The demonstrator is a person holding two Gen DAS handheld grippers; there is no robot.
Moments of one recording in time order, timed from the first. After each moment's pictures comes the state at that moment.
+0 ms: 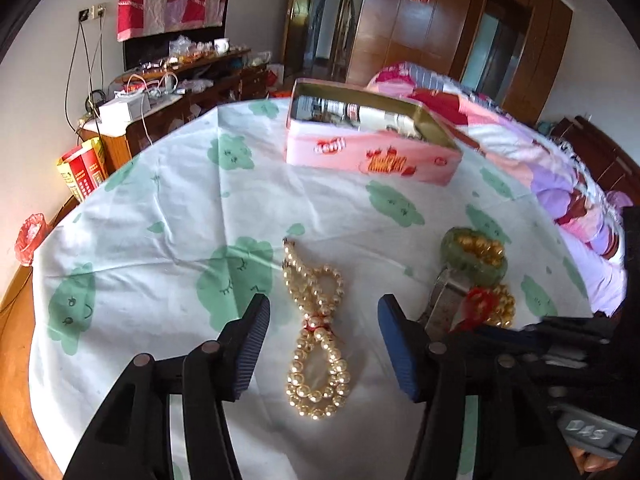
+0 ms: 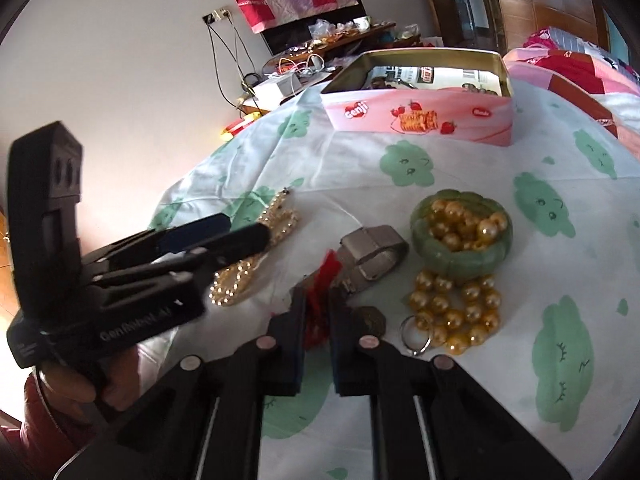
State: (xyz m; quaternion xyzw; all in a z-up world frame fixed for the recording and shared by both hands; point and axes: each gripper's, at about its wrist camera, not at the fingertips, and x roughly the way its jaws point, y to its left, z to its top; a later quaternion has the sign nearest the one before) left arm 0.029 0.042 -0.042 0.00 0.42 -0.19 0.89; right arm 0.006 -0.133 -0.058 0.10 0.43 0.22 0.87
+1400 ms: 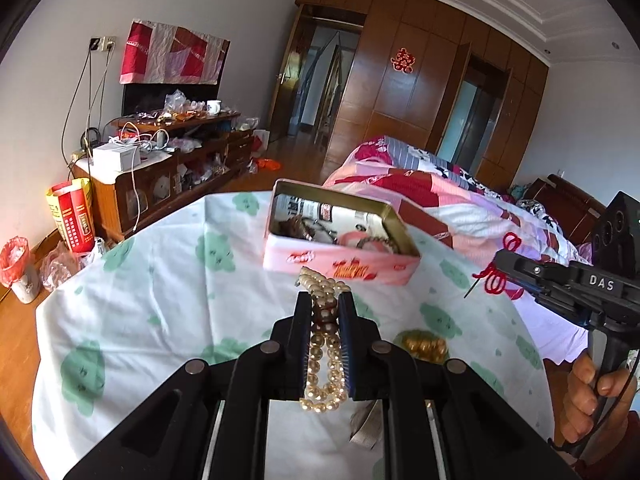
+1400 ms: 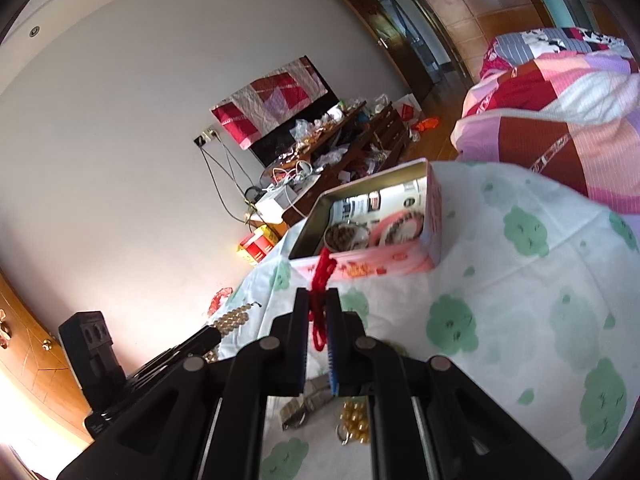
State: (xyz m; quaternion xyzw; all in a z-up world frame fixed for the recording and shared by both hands) left arm 0.033 0.044 0.018 -0.07 0.29 -0.23 0.93; right arm 0.030 -0.235 0.015 0.25 0.29 0.19 0.90
